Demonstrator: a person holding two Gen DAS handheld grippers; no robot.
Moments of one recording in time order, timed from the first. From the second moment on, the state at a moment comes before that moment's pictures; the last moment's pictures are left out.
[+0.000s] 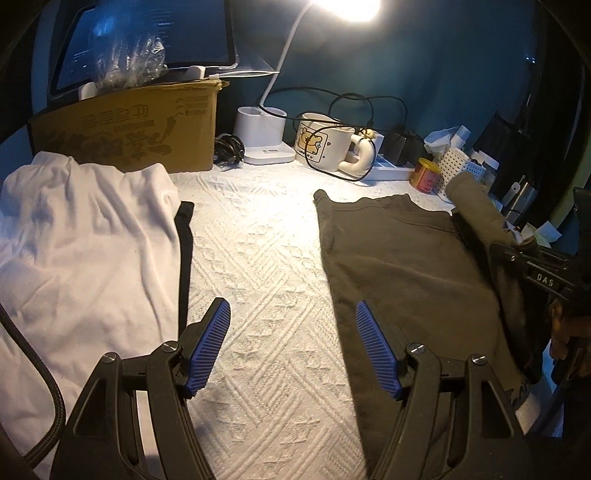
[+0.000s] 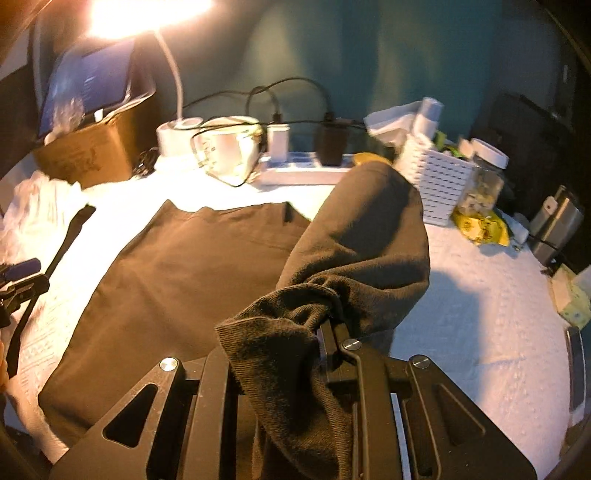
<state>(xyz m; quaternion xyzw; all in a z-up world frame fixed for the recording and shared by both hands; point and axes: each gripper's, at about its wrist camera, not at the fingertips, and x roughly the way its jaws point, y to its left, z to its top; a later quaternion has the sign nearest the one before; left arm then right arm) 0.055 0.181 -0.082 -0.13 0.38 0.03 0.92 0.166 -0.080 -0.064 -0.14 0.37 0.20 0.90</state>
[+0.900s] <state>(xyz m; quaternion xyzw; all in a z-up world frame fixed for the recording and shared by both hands) 0.022 0.203 -0.075 -0.14 0.37 0.05 0.92 0.092 0.036 -0.083 -0.18 0.42 0.39 0.80</state>
